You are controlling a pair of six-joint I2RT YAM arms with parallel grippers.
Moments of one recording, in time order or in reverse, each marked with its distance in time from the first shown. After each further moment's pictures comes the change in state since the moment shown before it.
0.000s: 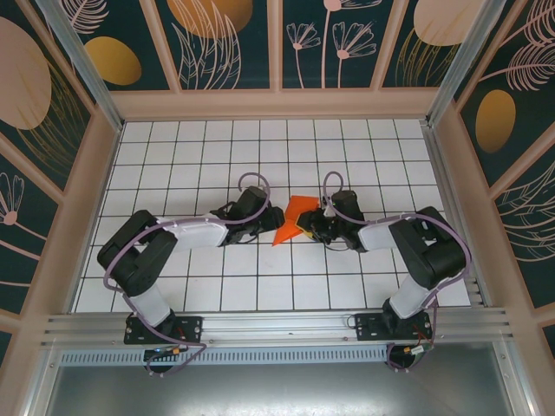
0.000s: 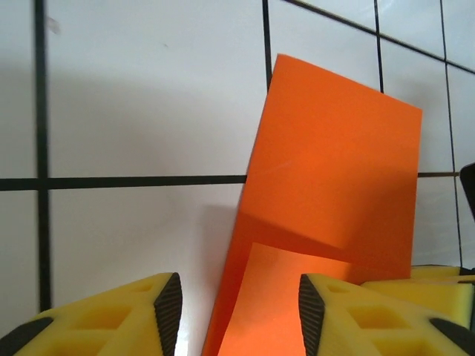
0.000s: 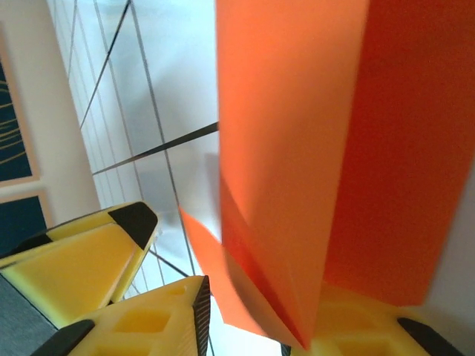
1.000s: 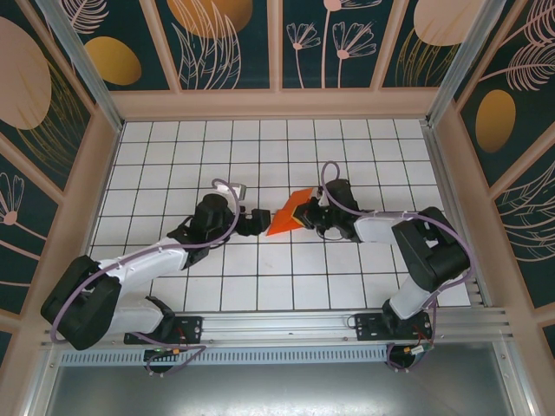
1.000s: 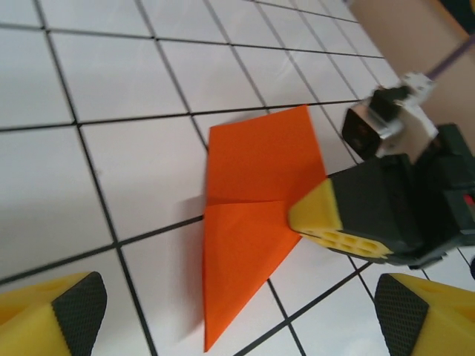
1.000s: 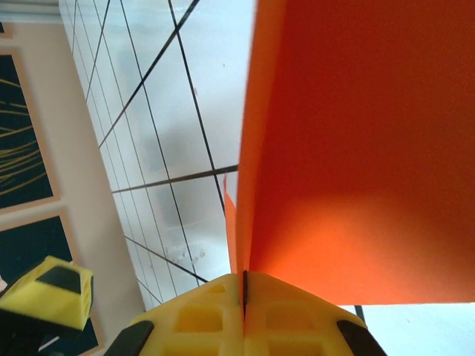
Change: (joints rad) left arm 0.082 -0.410 -0.291 0.207 0.095 0.396; right arm 0.029 -0.023 0.150 -0.175 0.053 0.076
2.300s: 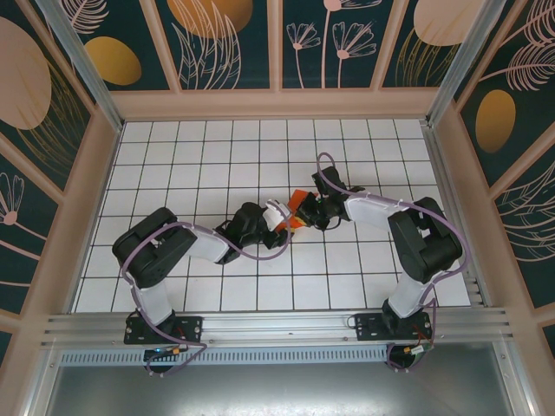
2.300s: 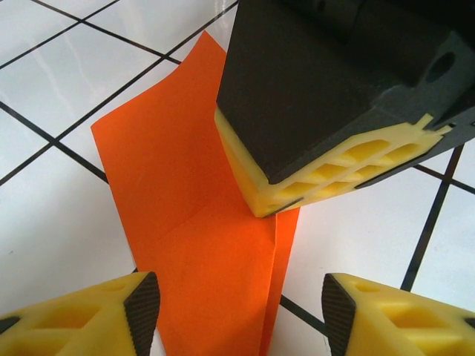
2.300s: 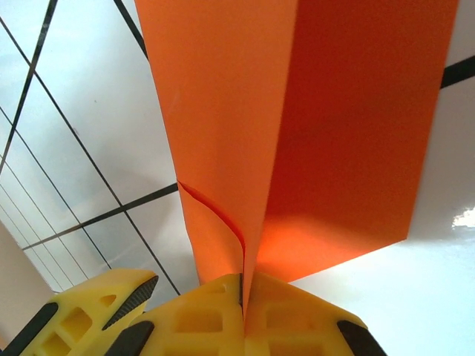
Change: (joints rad) left arm -0.127 0.533 0.099 0.389 0.017 0.590; right arm 0.019 0.084 0.269 -0.533 0.130 0.001
